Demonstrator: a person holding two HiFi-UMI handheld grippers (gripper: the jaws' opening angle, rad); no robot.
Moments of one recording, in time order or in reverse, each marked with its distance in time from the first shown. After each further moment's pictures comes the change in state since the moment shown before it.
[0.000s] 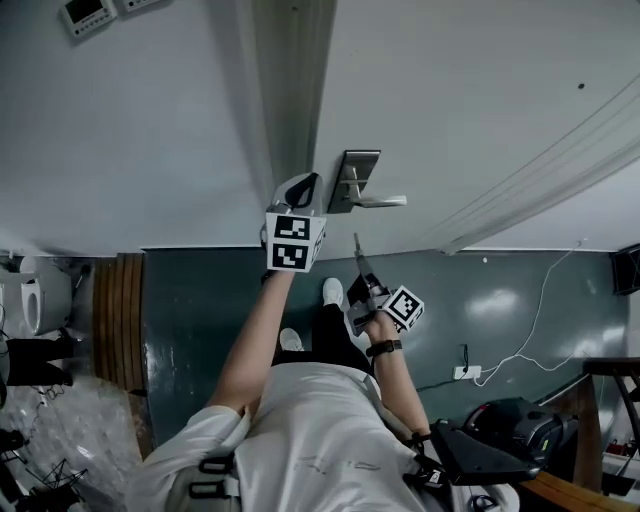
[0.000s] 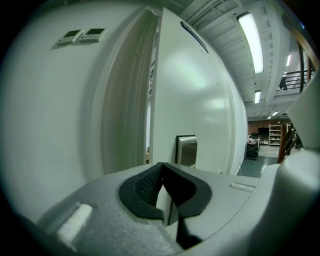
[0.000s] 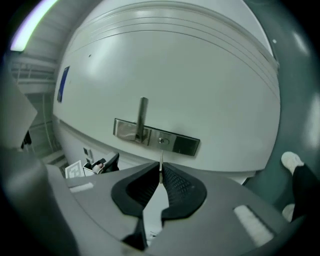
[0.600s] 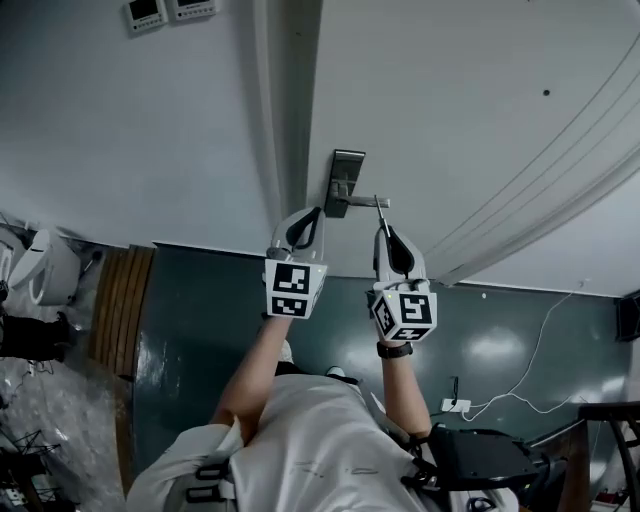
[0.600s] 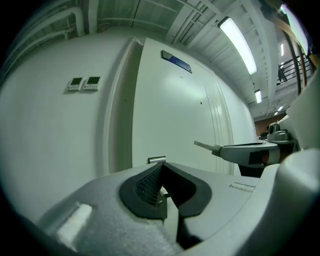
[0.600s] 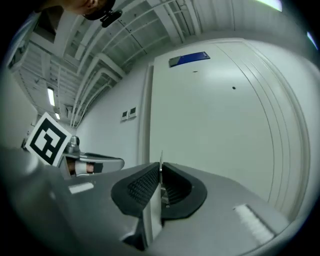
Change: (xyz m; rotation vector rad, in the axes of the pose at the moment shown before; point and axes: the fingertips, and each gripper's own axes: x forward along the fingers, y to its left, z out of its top) left arm -0.115 -0.095 0.041 0.050 -0.171 0.118; right arm -0.065 0.235 0.070 -1.325 -0.147 0.068
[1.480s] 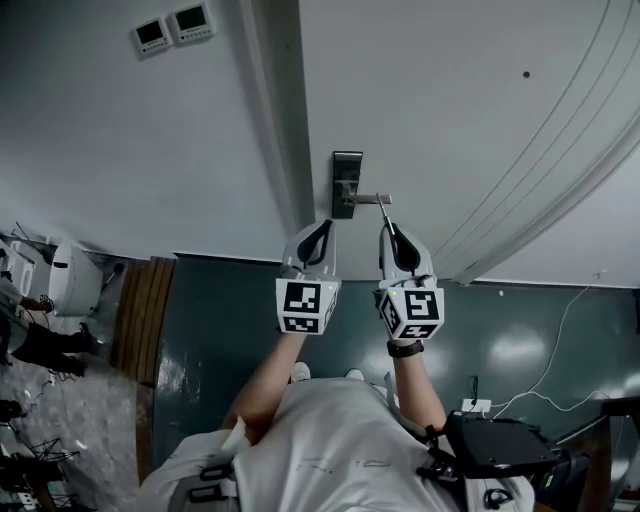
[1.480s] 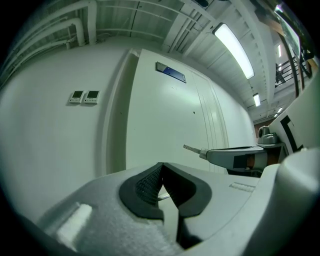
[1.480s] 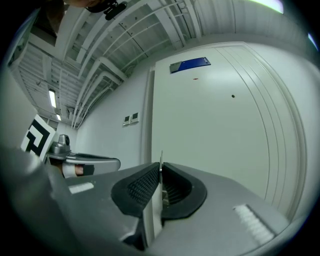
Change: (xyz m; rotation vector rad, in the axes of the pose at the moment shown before) left arm -0.039 -0.040 0.029 0.008 -0.060 0.011; right arm -0.027 0.003 0.030 0.003 -0.008 0.005
